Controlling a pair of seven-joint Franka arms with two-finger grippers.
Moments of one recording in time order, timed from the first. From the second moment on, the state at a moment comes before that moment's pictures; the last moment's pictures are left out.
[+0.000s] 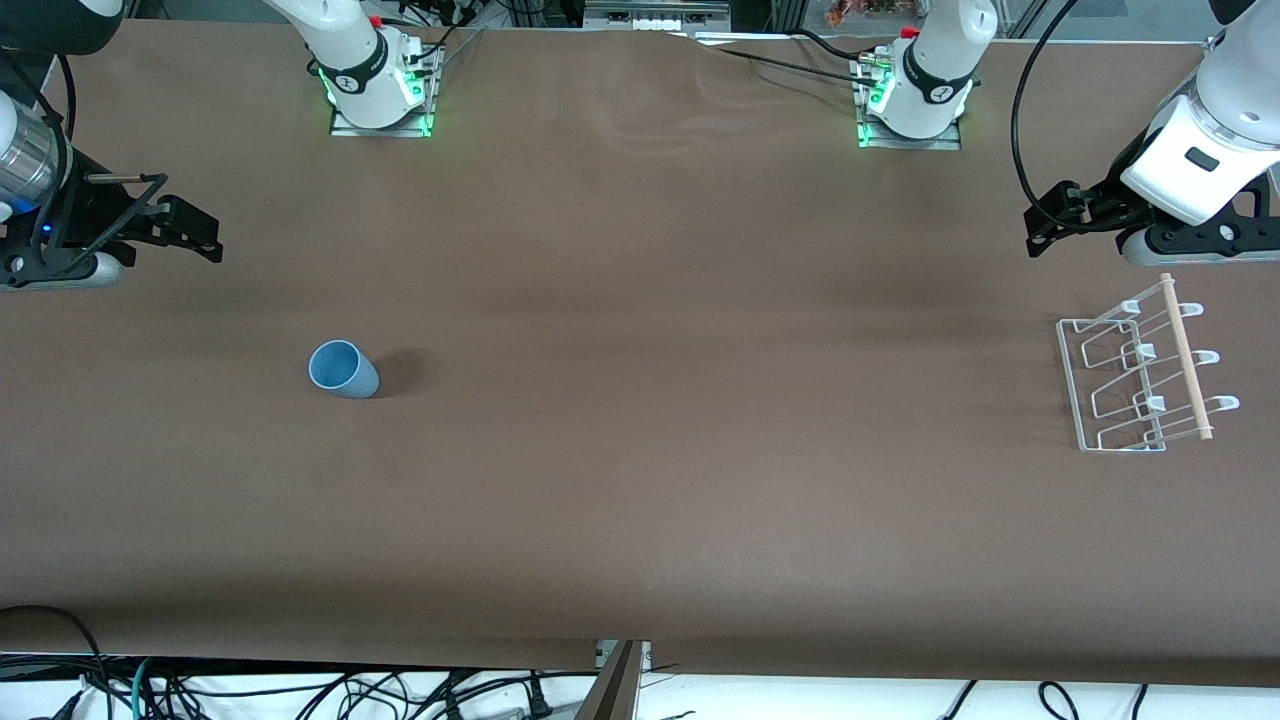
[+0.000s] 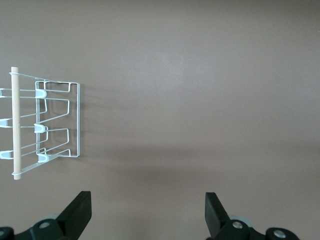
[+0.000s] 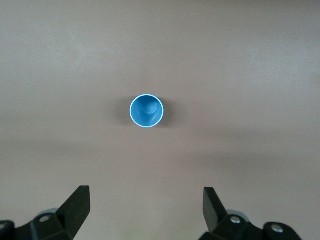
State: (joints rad) left arm -0.07 -0.03 -0.06 -1.64 0.03 1.61 -0.18; right arm 0.15 0.05 -0.09 -1.60 -0.01 1.59 -0.01
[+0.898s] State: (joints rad) left arm -0.07 -0.03 -0.06 -1.64 0.03 1.60 -0.18; right arm 0.15 0.05 -0.09 -1.60 -0.01 1.60 -0.01
